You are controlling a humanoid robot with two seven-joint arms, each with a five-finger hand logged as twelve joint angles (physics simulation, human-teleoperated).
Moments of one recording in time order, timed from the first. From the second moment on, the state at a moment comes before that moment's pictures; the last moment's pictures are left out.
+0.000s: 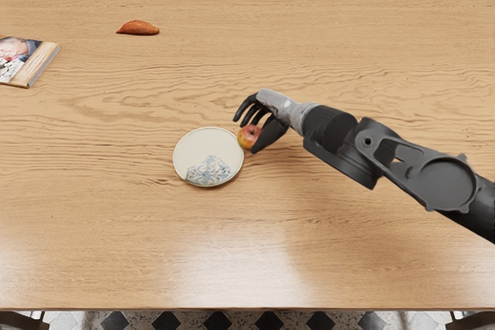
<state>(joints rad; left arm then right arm) -0.03 0.00 -0.13 -0.06 0.02 -0.05 0.19 0.86 -0.23 0.56 1.38 -1.15 -0.03 -0.61</state>
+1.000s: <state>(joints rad) -0.03 0.00 -0.13 -0.06 0.02 -0.05 0.19 0.82 -0.12 0.65 1.35 -1.14 -0.02 -0.61</state>
